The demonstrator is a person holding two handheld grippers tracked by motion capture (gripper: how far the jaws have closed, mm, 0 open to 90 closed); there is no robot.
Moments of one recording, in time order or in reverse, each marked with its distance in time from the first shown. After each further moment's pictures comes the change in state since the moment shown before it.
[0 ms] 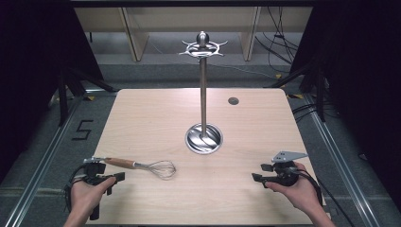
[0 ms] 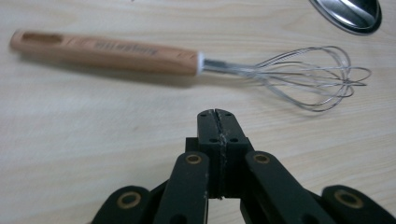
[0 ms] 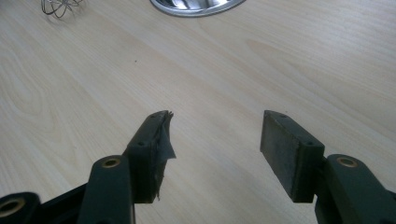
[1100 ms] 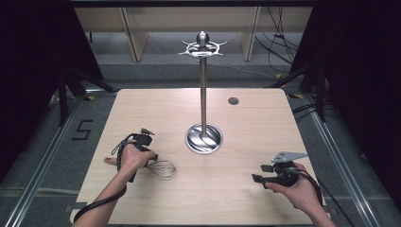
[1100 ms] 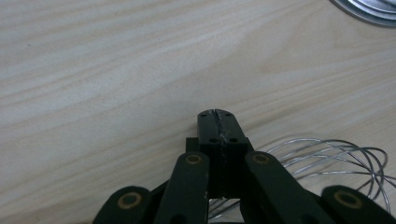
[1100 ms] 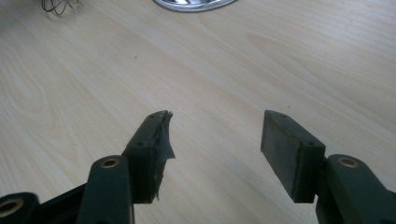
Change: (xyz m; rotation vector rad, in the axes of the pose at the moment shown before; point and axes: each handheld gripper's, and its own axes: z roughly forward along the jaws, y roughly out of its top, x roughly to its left) left arm -0.051 0.085 0.109 0.240 0.053 0.116; right arm 0.000 -0.002 0.002 0.016 0.007 0.025
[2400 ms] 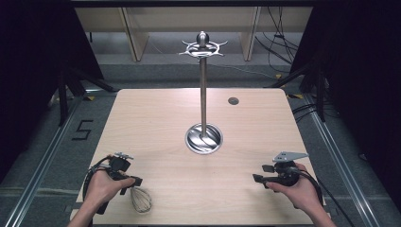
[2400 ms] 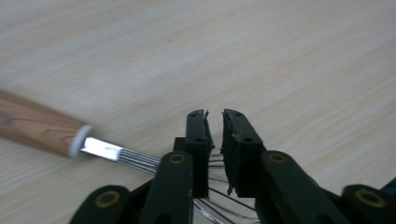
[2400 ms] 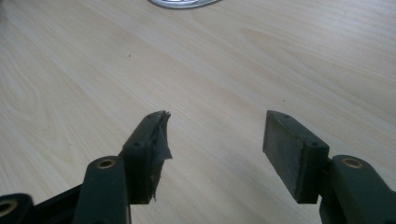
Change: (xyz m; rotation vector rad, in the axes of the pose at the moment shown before) left arm 0.010 -0.084 -0.076 -0.012 -0.049 0.082; right arm -0.006 -0.002 0.000 -0.002 -0.007 0.005
